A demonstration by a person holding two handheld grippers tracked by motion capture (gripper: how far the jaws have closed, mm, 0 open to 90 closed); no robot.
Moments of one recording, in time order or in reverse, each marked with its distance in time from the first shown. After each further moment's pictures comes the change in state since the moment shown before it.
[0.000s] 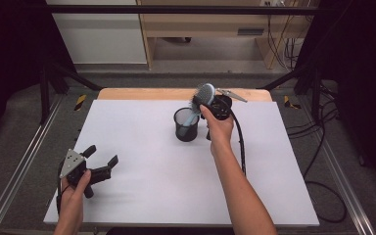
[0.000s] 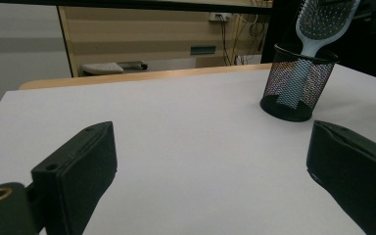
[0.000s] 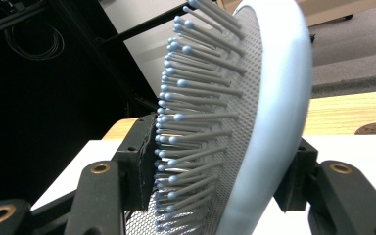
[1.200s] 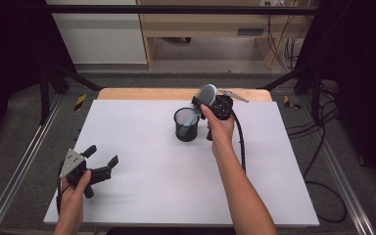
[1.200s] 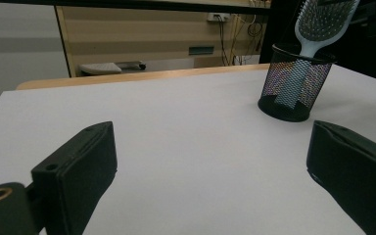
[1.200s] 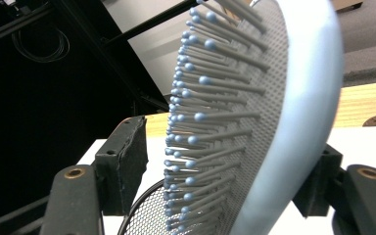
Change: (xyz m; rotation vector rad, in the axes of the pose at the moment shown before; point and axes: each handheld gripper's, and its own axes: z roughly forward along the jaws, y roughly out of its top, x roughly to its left) left arm 0.000 0.000 0.000 -0.001 -0.007 -0.001; right arm -0.004 -0.001 0.000 0.017 0.022 0.036
